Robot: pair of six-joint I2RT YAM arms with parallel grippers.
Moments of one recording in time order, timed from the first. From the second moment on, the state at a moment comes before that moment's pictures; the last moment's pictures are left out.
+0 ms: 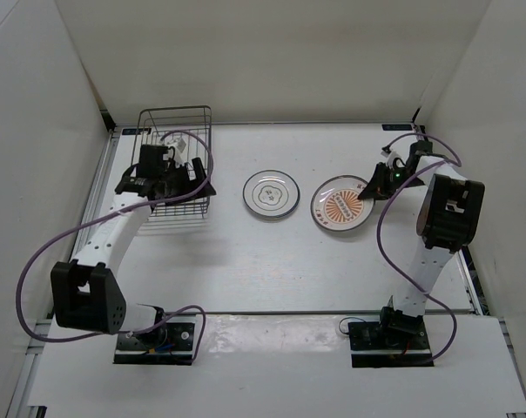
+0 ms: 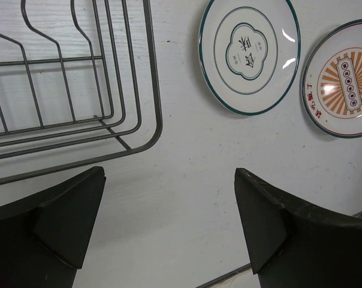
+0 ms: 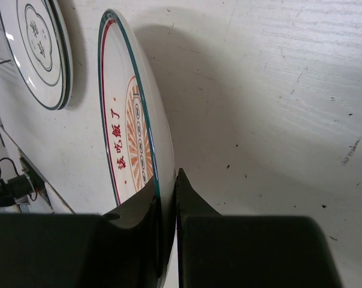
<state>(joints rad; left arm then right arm) -0.15 1.38 1.12 -0.54 0.29 -0.35 -0.21 2.06 1.48 -0.76 -0.80 -0.12</state>
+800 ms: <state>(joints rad) -0.14 1.24 1.05 -0.61 0.19 -0.34 -0.21 2.15 1.56 -0.77 -0.60 -0.06</state>
